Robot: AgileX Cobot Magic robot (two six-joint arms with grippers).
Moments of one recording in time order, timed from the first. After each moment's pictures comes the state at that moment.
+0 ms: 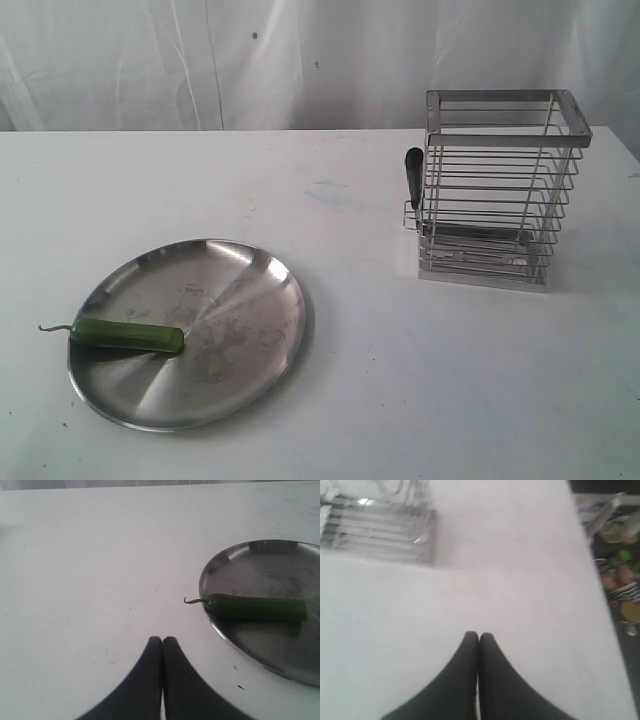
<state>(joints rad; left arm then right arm) 0.10 0.01 0.02 -0.05 0.39 0.05 -0.08 0.91 -0.74 -0.06 0.73 -0.04</state>
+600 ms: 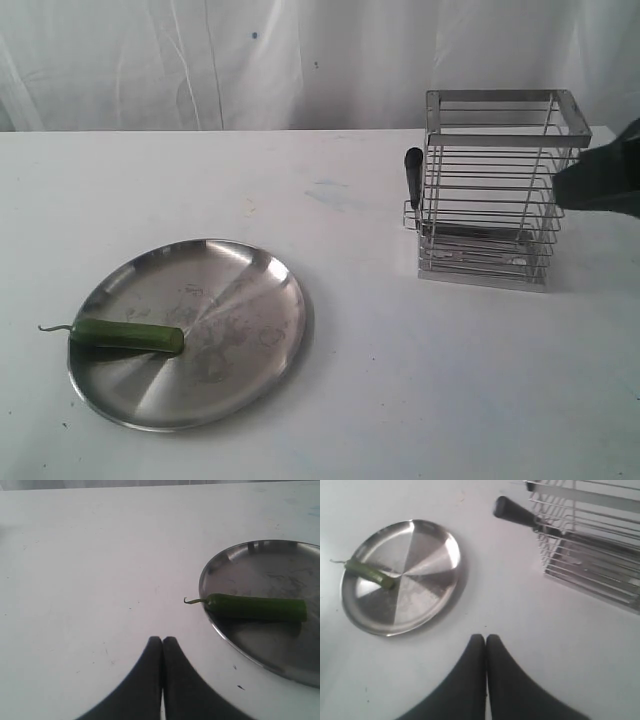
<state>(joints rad) 0.10 0.01 0.02 -0.05 0.39 0.05 0.17 0.94 -0.96 0.44 0.95 -0.31</state>
